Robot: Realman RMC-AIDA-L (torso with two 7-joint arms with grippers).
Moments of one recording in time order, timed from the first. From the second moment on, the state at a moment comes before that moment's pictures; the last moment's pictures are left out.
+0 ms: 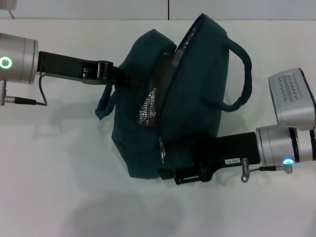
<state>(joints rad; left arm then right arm) -0.67 -2.01 0.80 0.85 2.08 1.68 -2.36 0.69 2.03 -1.73 -0.36 -1.19 -1.29 1.24</state>
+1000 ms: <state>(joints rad) -0.66 -2.00 0.79 0.85 2.08 1.68 -2.35 0.65 2.03 -1.80 -0.39 -1.05 -1.17 1.24</state>
